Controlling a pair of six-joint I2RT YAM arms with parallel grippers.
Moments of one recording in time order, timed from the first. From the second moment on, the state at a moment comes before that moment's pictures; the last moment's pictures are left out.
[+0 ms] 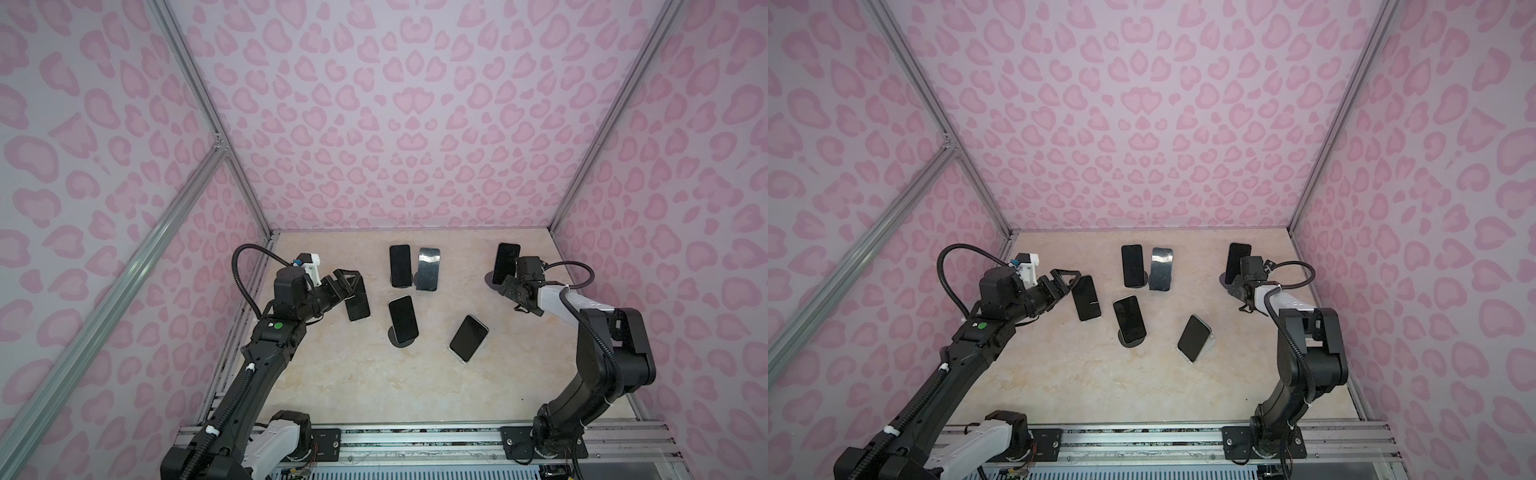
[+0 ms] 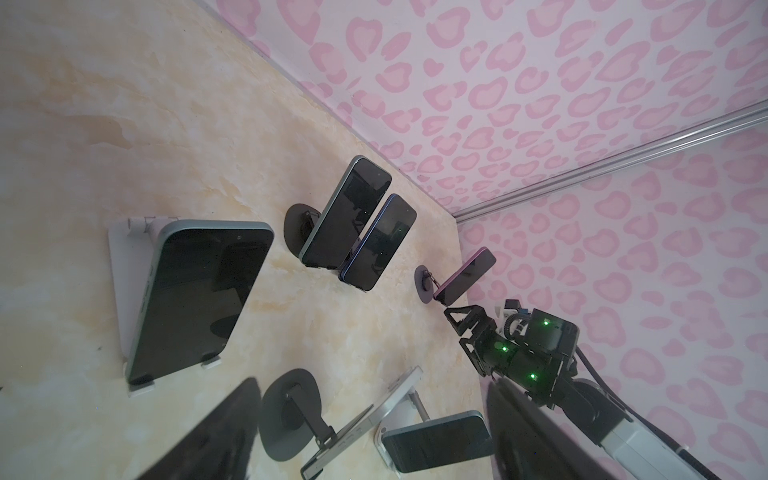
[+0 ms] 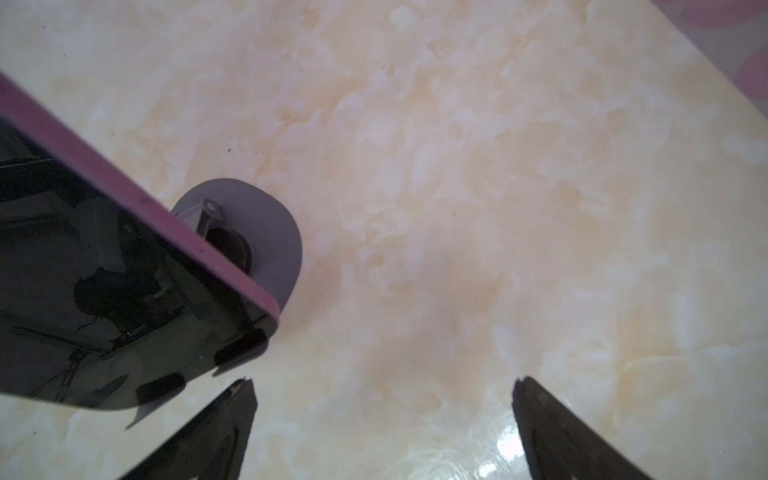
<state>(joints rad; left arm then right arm) -0.15 1.03 0.82 -0.22 0.44 -0.81 0.02 1.70 0.99 -0.30 0.27 0.58</state>
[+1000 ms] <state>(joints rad) -0.32 1.25 1.11 -0.26 0.60 -0.76 0.01 1.73 1.48 -0.51 0.05 0.22</state>
